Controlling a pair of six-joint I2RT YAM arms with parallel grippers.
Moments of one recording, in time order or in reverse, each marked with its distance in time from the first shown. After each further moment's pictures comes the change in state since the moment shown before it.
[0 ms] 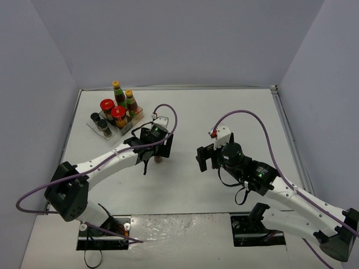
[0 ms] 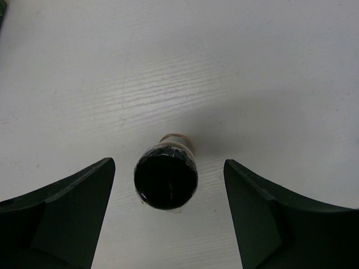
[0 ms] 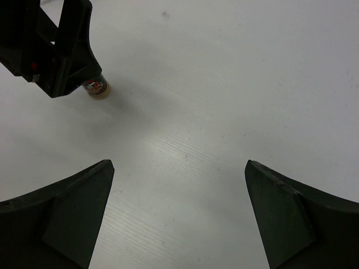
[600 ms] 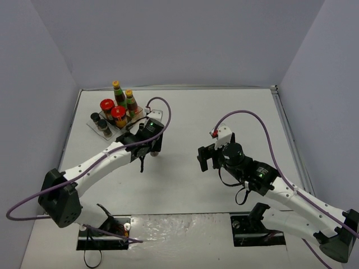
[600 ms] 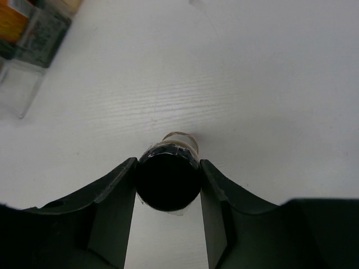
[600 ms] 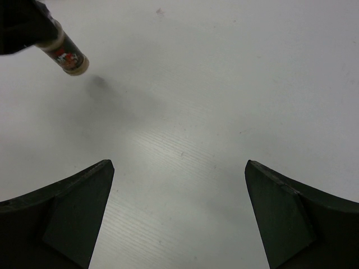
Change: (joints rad) left arm 0.027 -0.083 0.092 -0.141 -0.069 -0.025; right arm -0.013 -0.007 -0.009 -0.004 0.002 -0.001
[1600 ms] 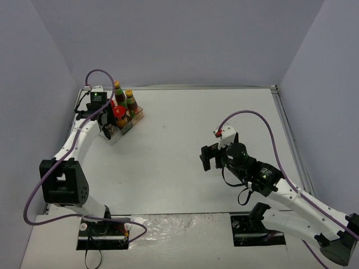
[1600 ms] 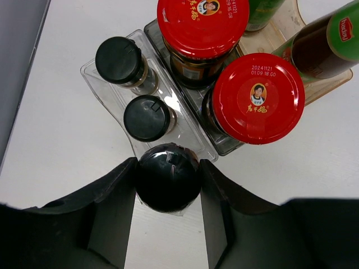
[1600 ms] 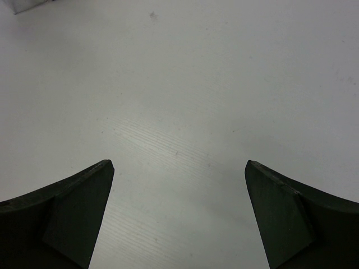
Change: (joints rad) left arm 0.645 0.155 0.157 0.076 0.131 0.132; right arm -0.019 -0.035 0.000 -0.023 -0.001 -0.003
